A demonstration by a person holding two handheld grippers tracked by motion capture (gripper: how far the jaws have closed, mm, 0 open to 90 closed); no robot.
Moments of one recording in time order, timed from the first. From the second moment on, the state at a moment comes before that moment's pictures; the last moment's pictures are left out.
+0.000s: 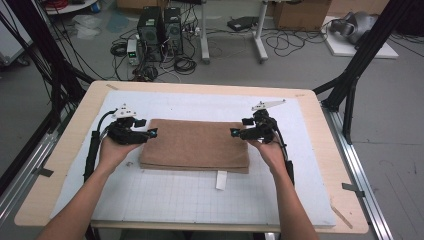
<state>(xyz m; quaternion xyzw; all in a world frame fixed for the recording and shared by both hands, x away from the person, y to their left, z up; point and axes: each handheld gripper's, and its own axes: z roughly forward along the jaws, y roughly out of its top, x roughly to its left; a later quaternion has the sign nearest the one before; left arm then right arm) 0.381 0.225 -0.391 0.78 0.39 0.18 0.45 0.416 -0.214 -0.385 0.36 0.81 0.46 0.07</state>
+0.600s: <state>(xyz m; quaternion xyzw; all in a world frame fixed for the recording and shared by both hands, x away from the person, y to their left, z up) 0.347 0.242 -0.394 0.79 0.38 0.17 0.46 0.387 -0.213 -0.382 0.32 0.84 0.42 0.10</state>
